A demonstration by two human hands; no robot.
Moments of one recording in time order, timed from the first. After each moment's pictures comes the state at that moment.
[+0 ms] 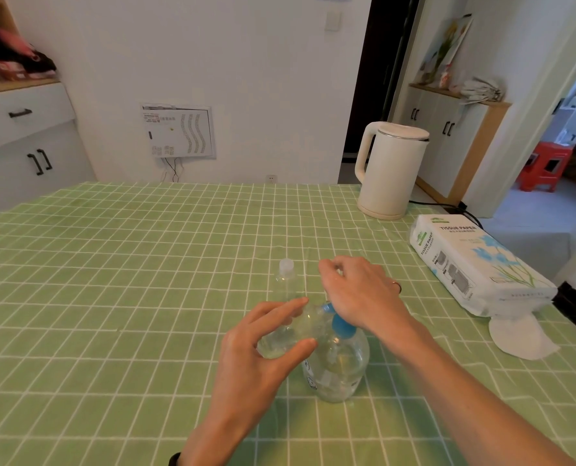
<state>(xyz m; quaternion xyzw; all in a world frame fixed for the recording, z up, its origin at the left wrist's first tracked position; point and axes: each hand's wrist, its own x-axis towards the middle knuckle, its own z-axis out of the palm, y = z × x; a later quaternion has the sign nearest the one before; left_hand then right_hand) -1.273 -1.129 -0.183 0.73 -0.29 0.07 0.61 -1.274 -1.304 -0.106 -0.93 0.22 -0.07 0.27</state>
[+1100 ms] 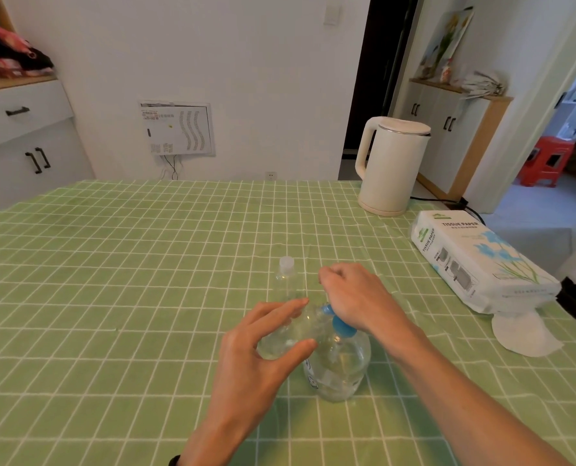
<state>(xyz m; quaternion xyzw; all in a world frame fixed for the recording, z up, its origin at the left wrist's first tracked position) -1.270 -1.129 -0.187 0.74 -0.29 0.07 0.60 -1.270 -1.306 -0.118 -0.91 0.22 -0.04 0.34</state>
